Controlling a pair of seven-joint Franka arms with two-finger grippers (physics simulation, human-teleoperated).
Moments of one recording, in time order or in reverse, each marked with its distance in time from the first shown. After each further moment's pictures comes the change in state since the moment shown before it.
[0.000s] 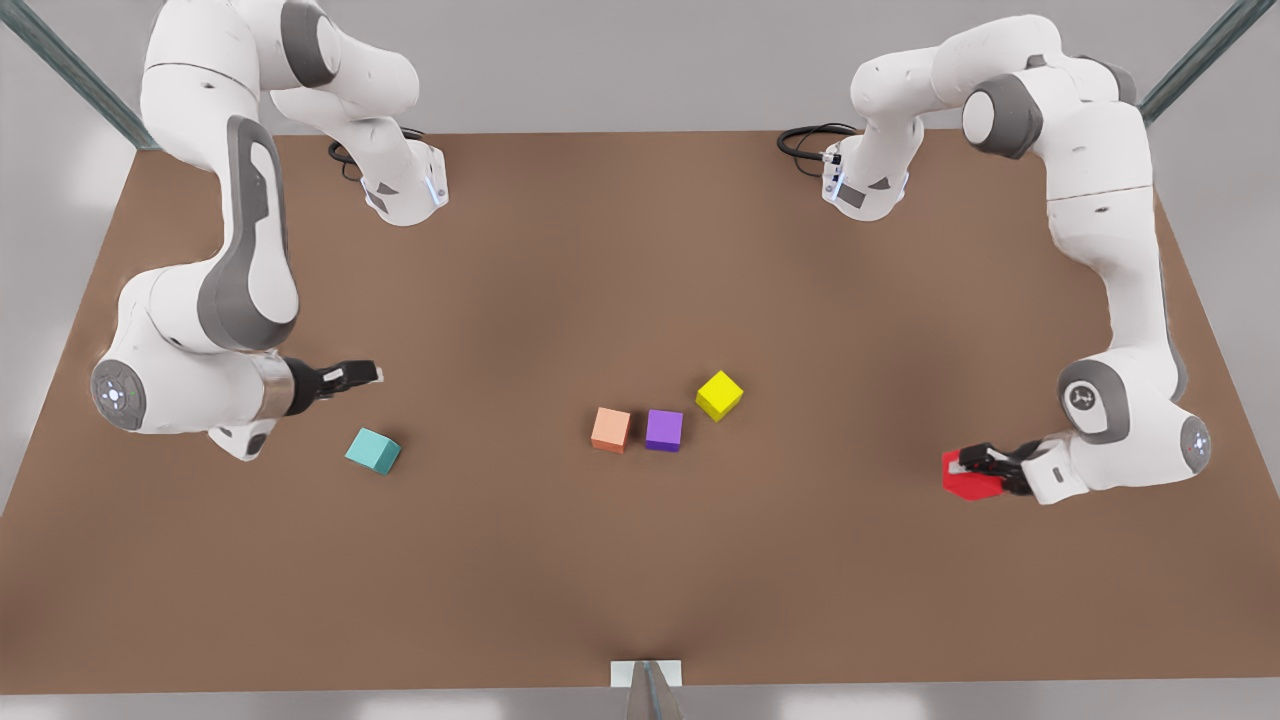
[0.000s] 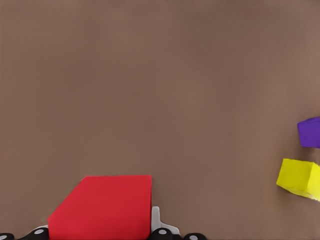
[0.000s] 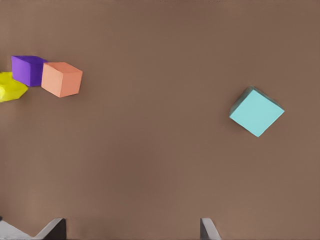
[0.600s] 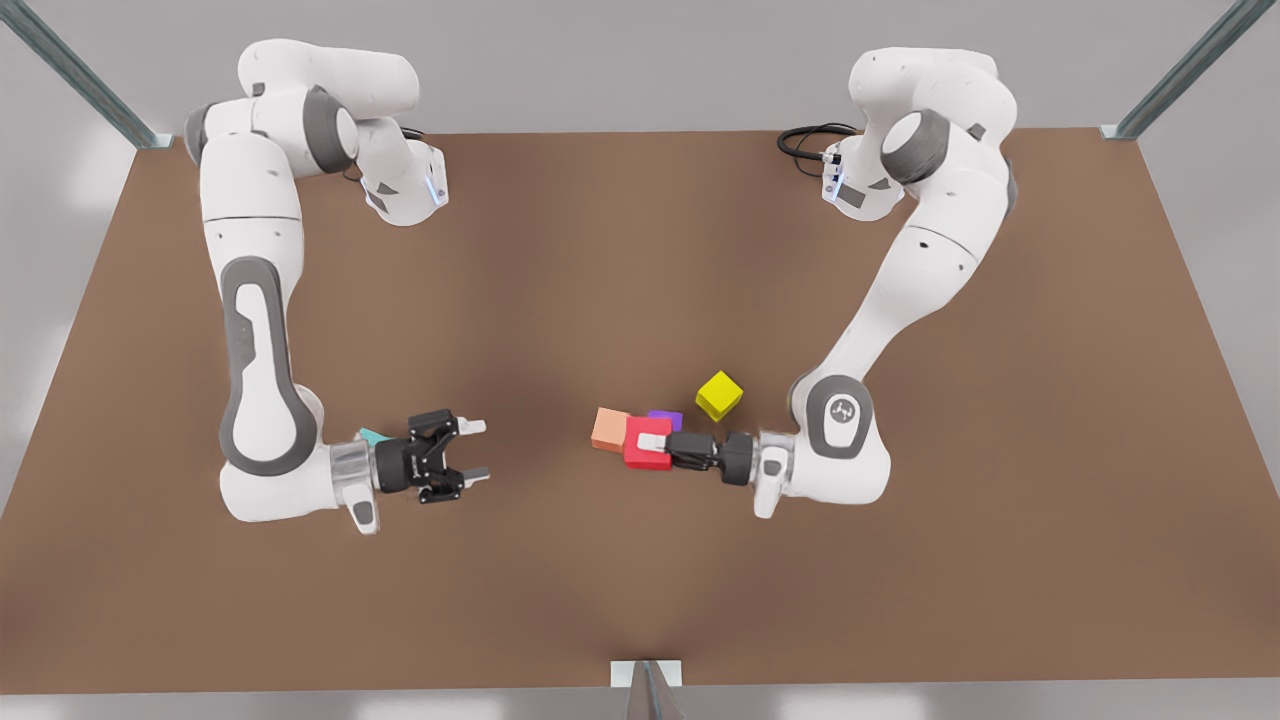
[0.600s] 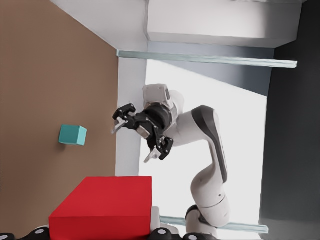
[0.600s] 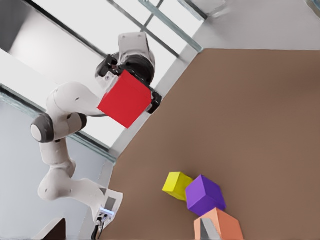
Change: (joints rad) left arm -0.236 0.325 -0.511 0.295 -0.745 0.185 -0.323; right arm -0.062 0.310 0.107 0.026 0.845 0.150 -0.953
